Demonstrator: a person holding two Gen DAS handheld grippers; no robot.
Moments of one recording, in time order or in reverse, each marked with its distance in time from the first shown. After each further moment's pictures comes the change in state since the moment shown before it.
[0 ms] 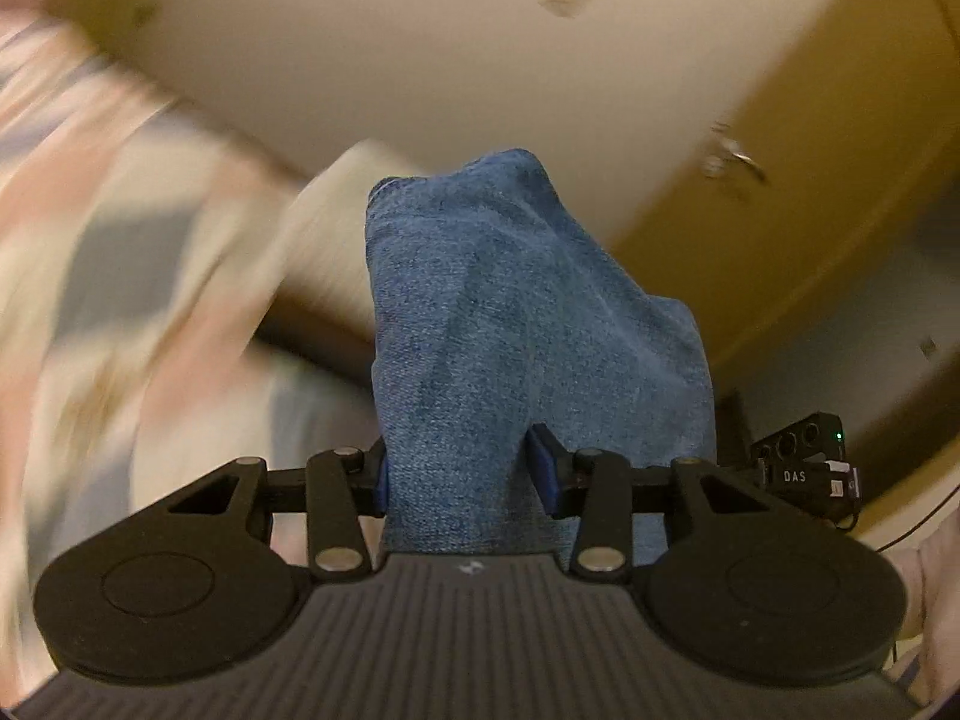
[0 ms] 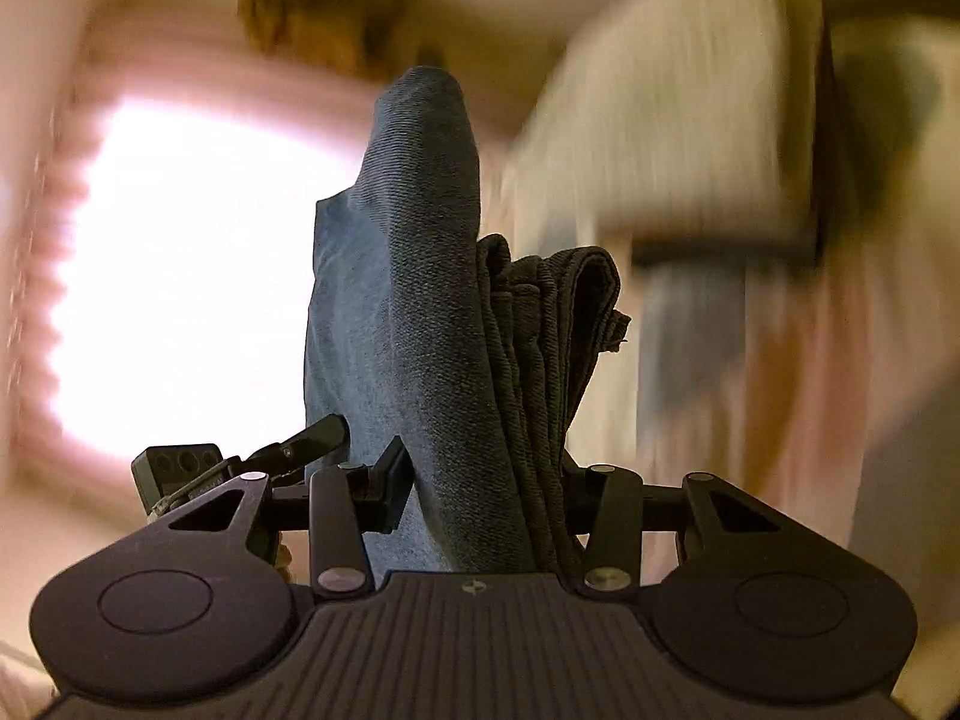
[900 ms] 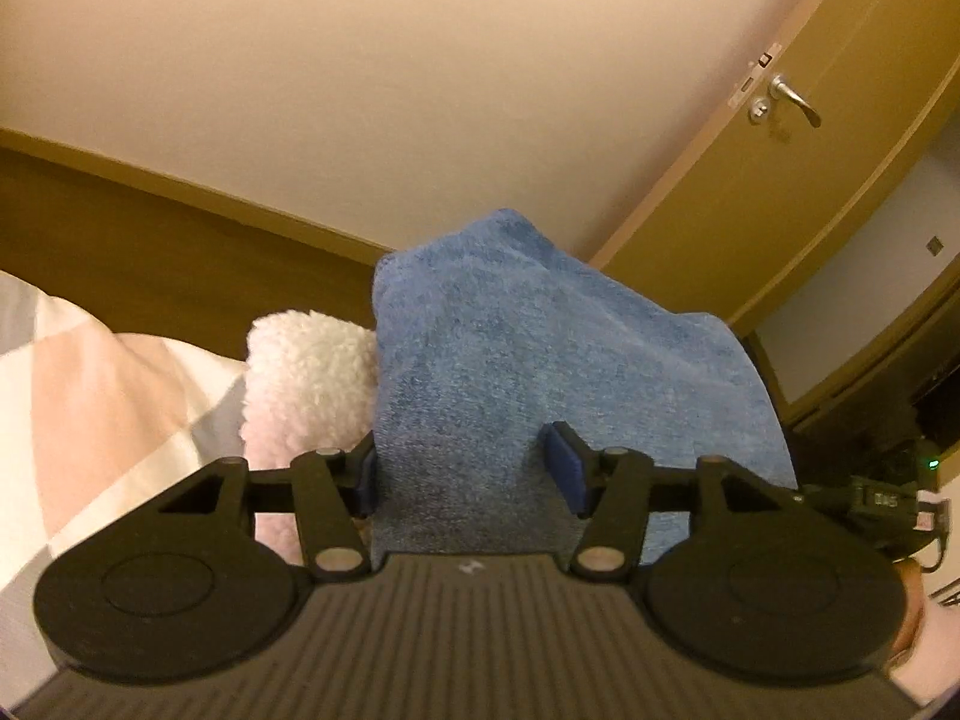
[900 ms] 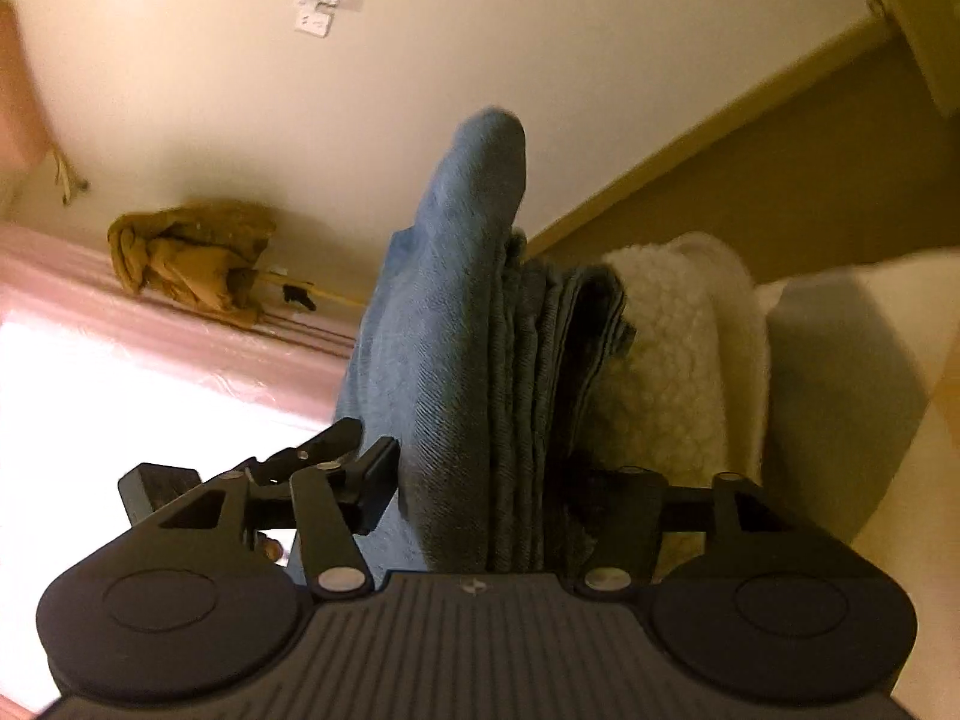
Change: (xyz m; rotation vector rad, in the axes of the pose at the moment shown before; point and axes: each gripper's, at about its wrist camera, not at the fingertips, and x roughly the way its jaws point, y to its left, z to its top) left arm 0.252 0.065 0.184 0.187 0.157 -0.030; right arm 0.066 -0.076 0.167 0.107 -0.357 -0.236
